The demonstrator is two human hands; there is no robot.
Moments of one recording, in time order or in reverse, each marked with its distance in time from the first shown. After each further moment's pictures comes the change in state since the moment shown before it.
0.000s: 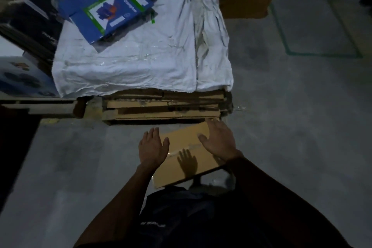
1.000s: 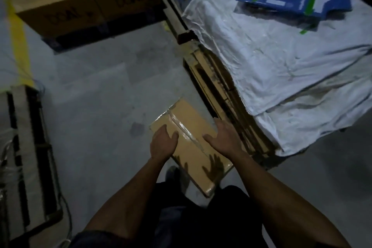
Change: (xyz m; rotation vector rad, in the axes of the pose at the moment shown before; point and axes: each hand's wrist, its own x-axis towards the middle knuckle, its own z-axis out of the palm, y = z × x) left_hand -0.053 0.147 0.104 -0.822 0.409 -1.058; right_hand 0.132 0.031 -0.034 -0.350 -0.535 -0.761
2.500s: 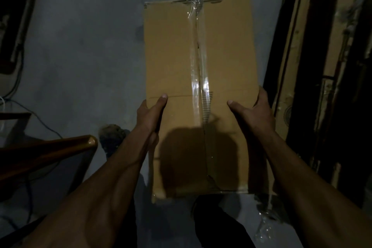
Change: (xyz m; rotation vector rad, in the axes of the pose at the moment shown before) left_hand 0.142 -0.172 0.316 -1.176 0.506 -0.712; right_hand 0.313 0.219 0.209 0.154 -0.179 -0.089
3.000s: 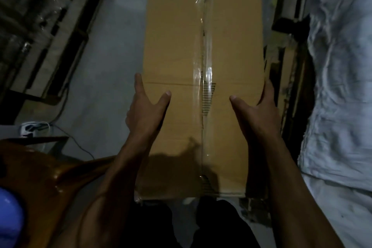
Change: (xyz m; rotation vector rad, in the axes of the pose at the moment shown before) left_hand -0.178 0.276 -0.110 0.524 0.168 0.455; right_hand -0.170 -0.291 -0.114 -0.064 0.170 -0.216
